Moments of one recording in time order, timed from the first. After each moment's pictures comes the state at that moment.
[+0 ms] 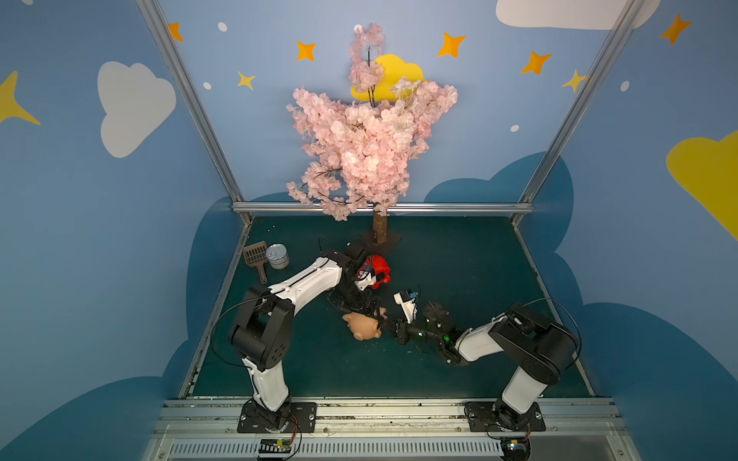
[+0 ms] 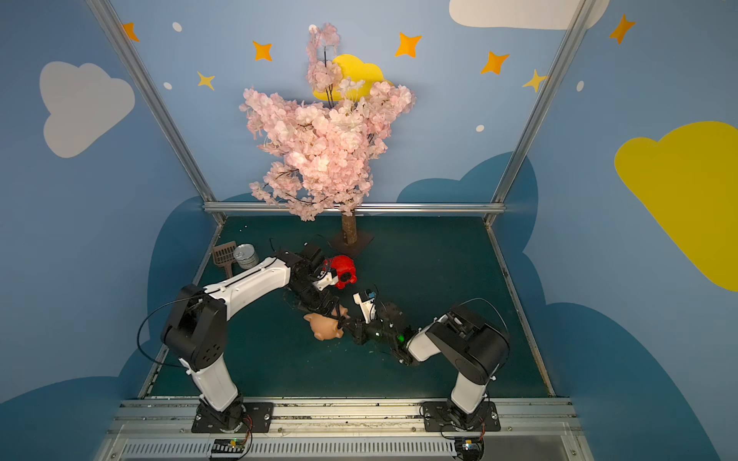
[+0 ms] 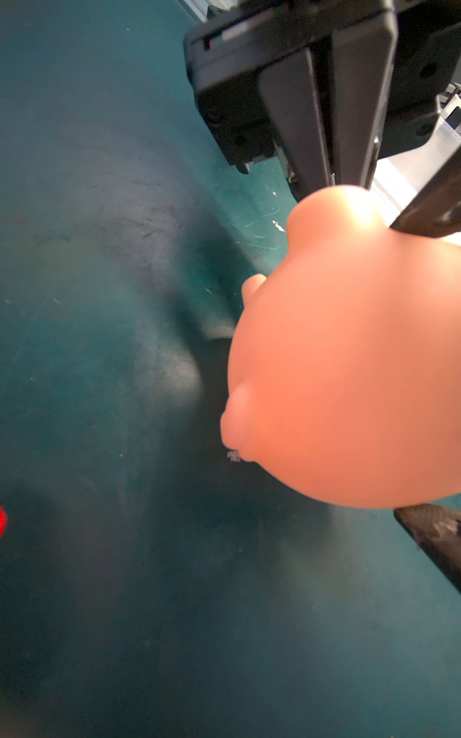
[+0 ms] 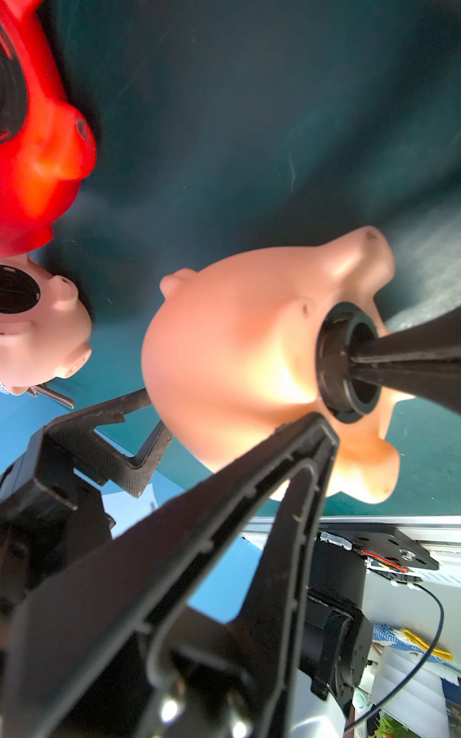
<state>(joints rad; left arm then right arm) -0.51 1.80 1.34 -1.02 0.39 -0.08 0.84 1.73 0.42 0.95 -0.43 0.58</state>
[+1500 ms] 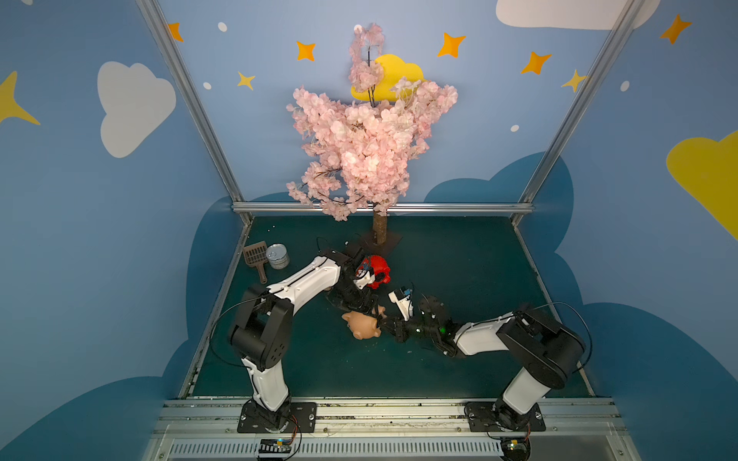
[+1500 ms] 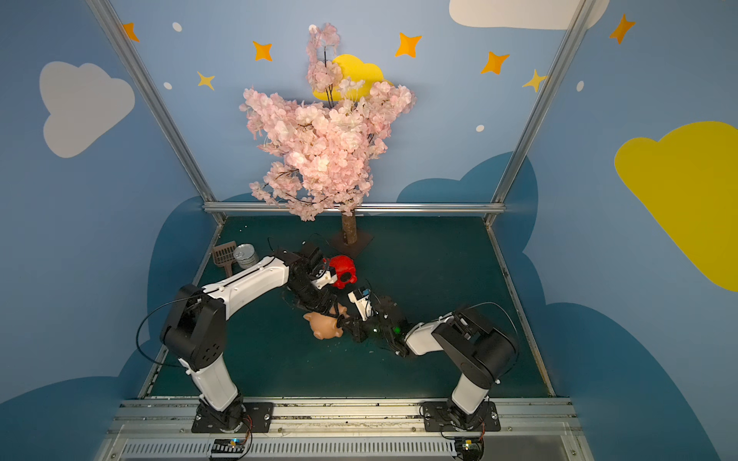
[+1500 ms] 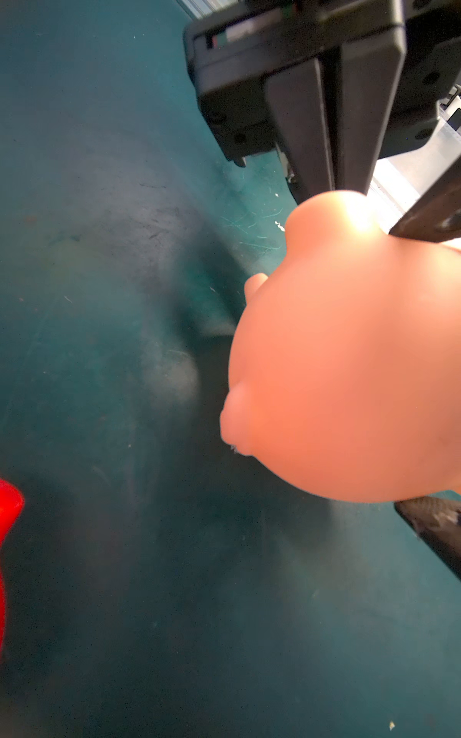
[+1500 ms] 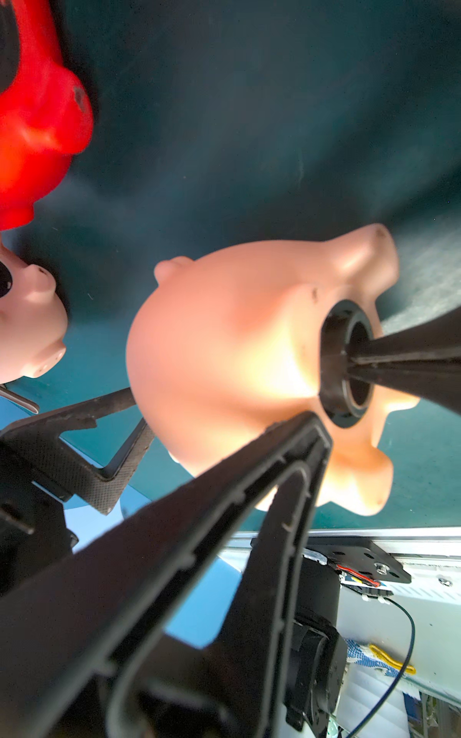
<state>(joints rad) -0.50 1.80 1.34 -1.02 0.40 -0.07 0.82 1.68 0.51 0.72 -0.47 0.47</state>
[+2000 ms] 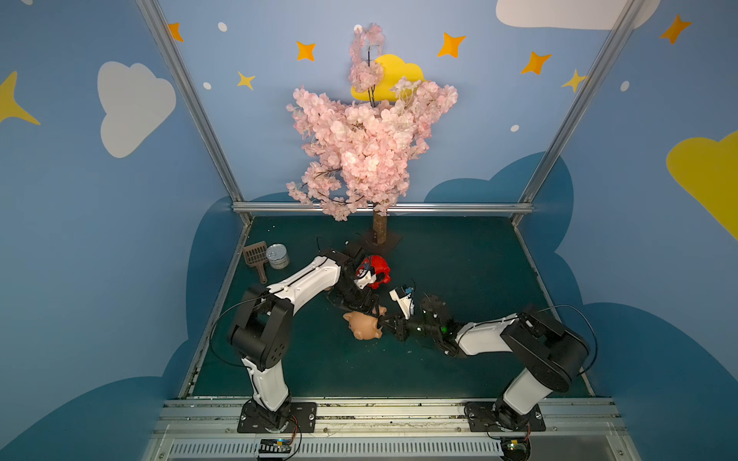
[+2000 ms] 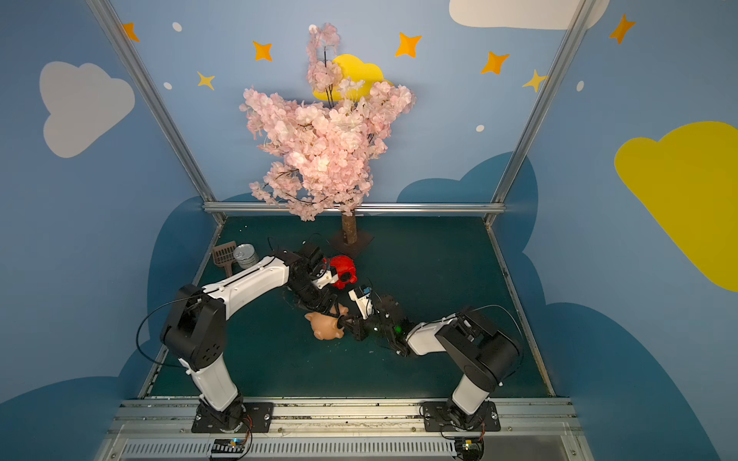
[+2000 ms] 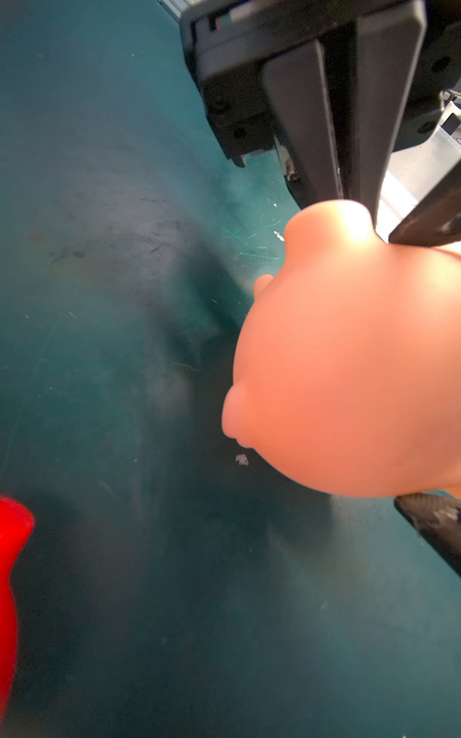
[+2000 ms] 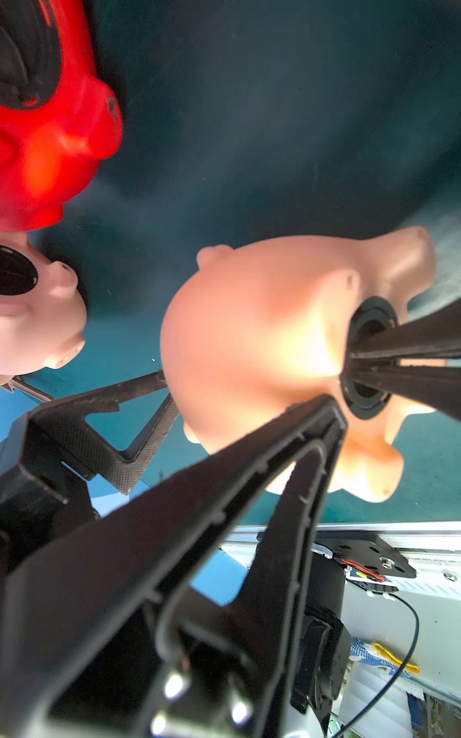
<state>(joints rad) -0.50 1.80 1.35 -1.02 0.42 -0.06 0.82 1.66 0.51 0.72 -0.47 0.47</state>
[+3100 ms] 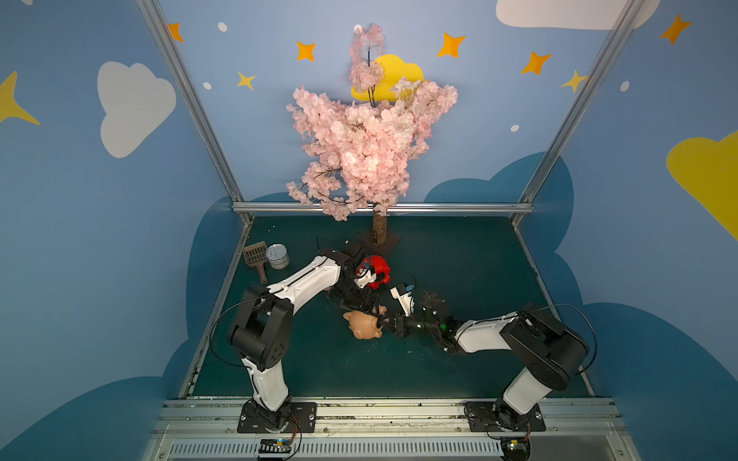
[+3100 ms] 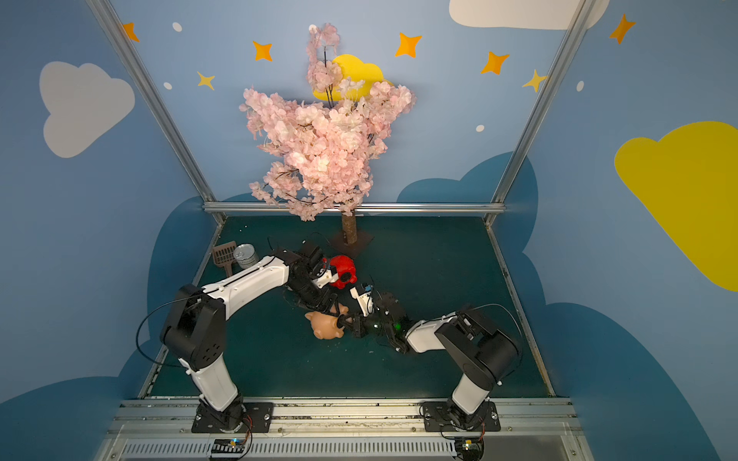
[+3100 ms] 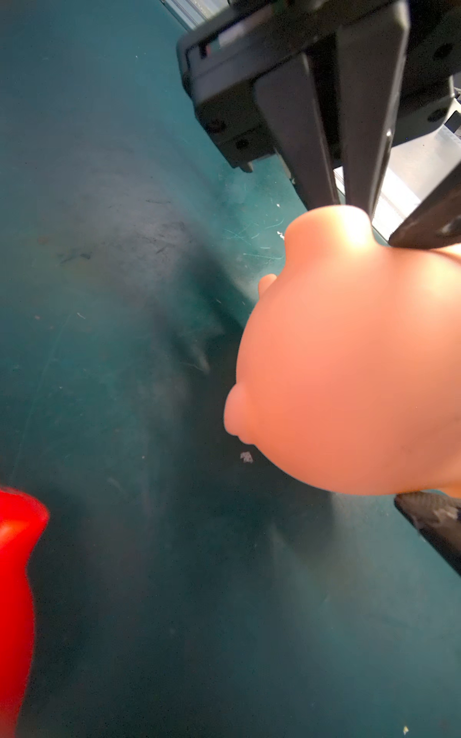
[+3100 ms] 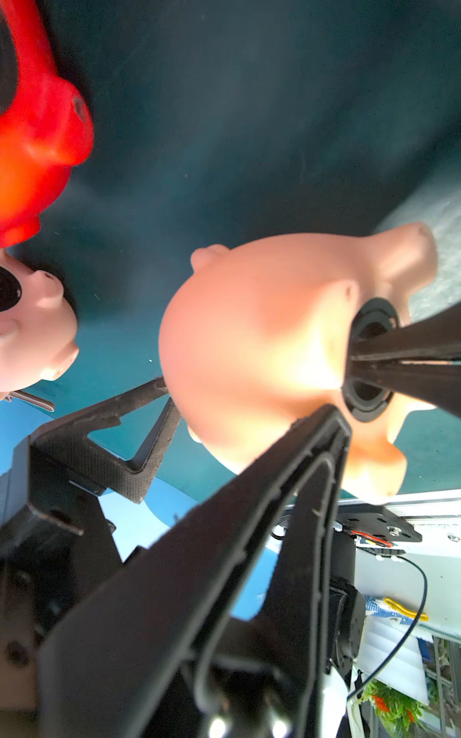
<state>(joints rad) -0.50 1.80 1.35 -1.01 0.41 -0.06 0.81 1.67 0.53 0.69 -0.51 0.59</state>
